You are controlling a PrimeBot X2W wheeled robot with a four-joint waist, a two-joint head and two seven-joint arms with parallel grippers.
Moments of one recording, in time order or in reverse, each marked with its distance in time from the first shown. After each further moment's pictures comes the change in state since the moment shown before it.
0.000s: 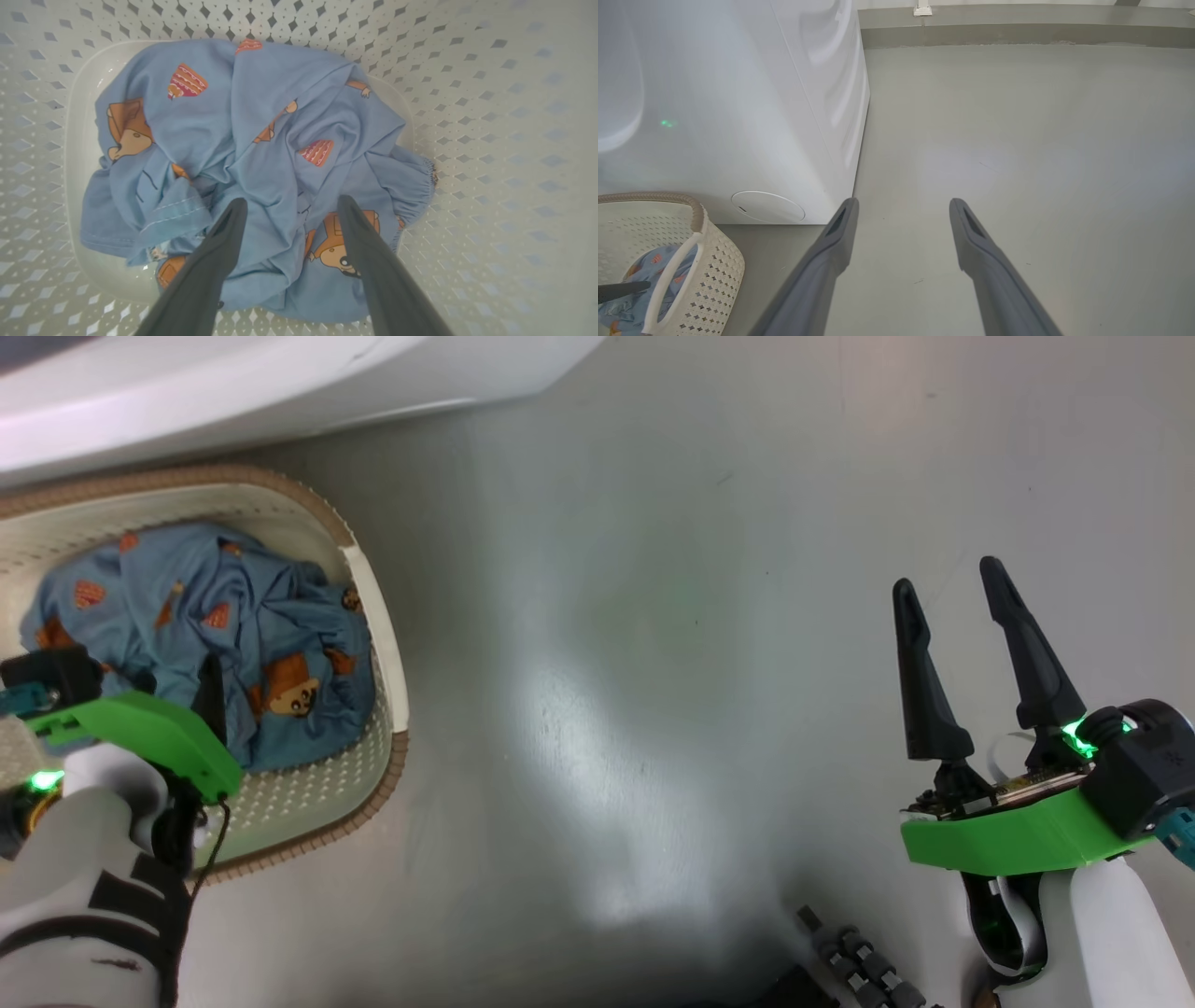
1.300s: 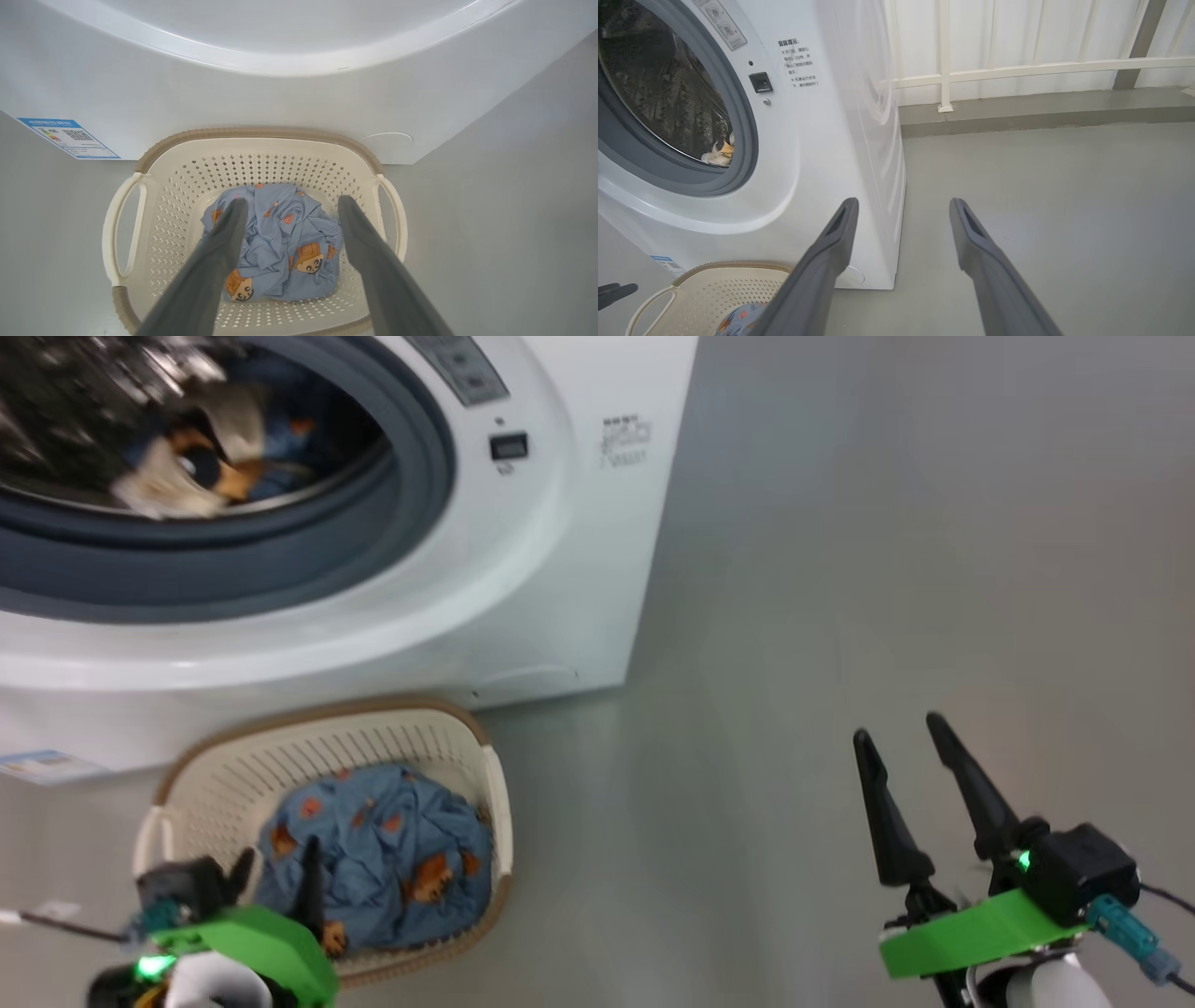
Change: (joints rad) left arm 0.624 -0.078 -0.007 -0.658 0.069 0.086 0.024; right arm 0.177 0.001 0.027 0.112 0.011 0.000 0.000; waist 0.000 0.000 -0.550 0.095
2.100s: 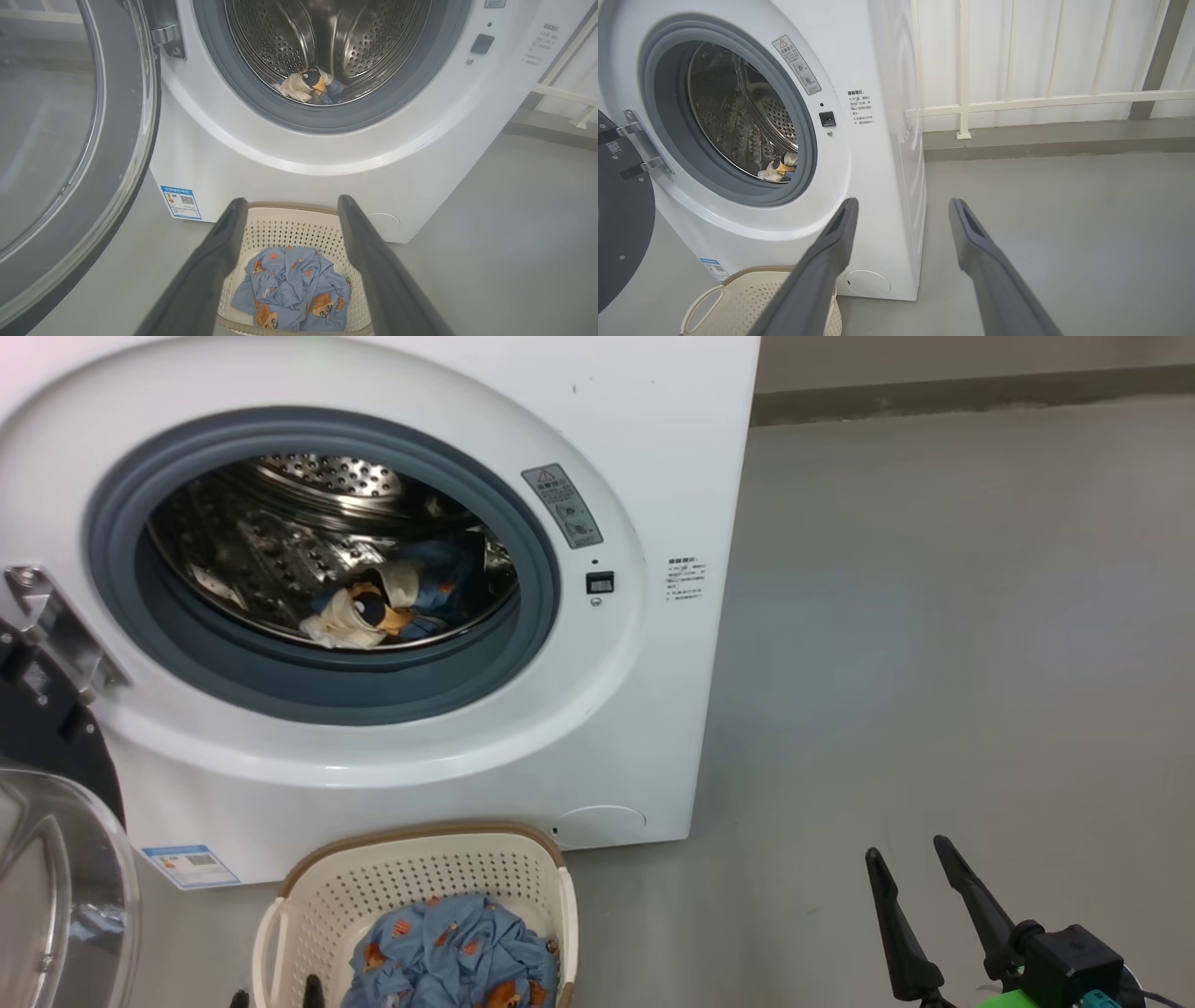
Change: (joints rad) left arm 0.477 -0.055 0.038 -0.481 0.050 0.136 -0.110; right arm 0.162 0.000 -0.018 0.049 0.001 0.000 0.000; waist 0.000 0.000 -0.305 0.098
